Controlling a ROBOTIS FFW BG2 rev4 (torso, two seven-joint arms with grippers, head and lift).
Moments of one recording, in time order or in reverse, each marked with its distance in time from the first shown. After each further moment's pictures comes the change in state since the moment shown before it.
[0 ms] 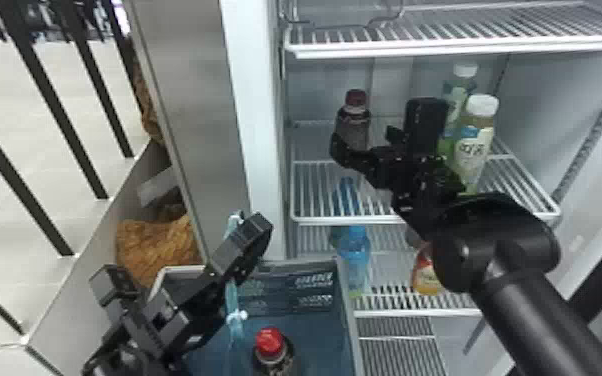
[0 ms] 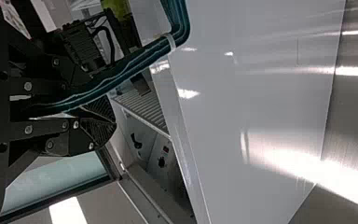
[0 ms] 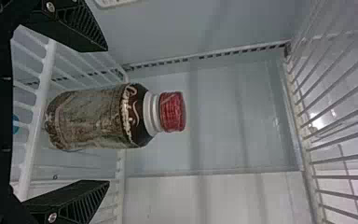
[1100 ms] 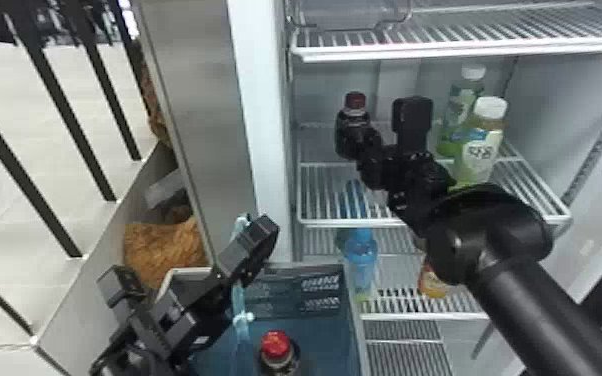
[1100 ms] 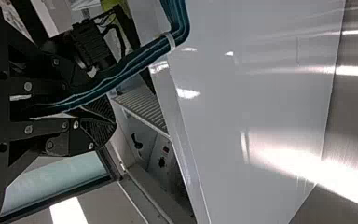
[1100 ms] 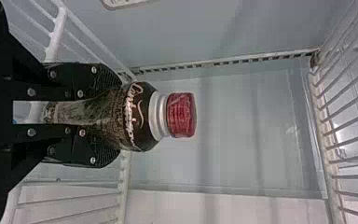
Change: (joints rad) left arm -0.002 0.005 -0.002 0.001 0.002 -0.003 0.000; right arm -0.065 0.001 0.070 0.071 -0.009 0.018 -0.029
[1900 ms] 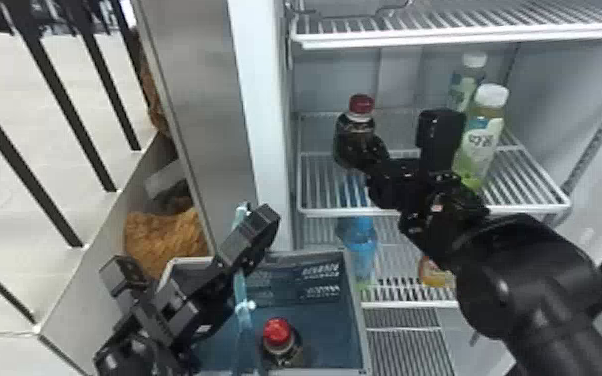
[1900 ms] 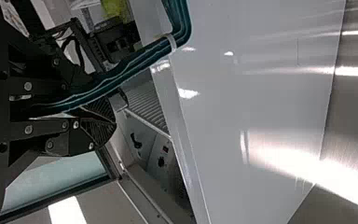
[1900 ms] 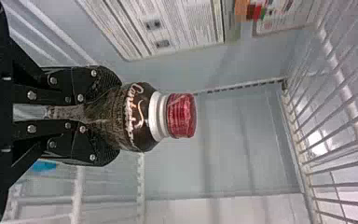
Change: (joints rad) left arm 0.006 0.000 -0.007 0.000 0.006 -0.008 0.000; right arm 0.284 -0.059 -0.075 -0.445 -0.043 0.127 0.022
